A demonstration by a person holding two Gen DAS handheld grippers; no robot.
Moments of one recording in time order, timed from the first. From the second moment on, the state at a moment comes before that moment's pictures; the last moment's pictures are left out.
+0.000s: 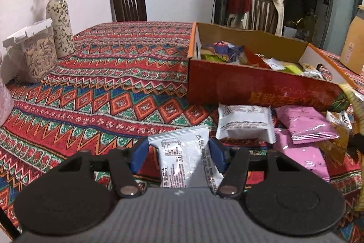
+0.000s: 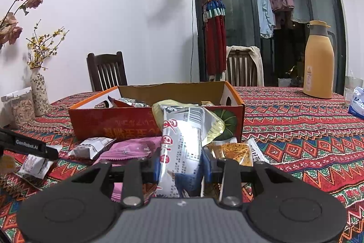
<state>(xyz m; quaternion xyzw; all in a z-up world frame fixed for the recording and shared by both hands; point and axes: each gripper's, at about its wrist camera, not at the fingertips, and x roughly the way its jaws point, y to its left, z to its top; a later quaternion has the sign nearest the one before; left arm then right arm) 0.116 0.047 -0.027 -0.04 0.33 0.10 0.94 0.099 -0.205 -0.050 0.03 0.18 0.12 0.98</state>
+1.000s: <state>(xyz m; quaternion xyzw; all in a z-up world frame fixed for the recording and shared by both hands) 0.143 0.001 0.069 -0.03 0.21 0.02 0.98 0.113 -0.207 0.003 0.01 0.11 0.11 0.99</state>
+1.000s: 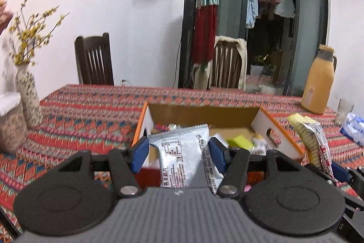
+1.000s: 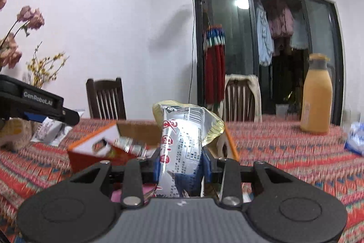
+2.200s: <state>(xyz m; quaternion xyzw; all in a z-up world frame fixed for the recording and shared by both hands) 0.278 -0.013 0.031 -0.06 0.23 0.05 0.97 0.284 -0.217 -0.002 0.02 0.16 0.08 0.98</state>
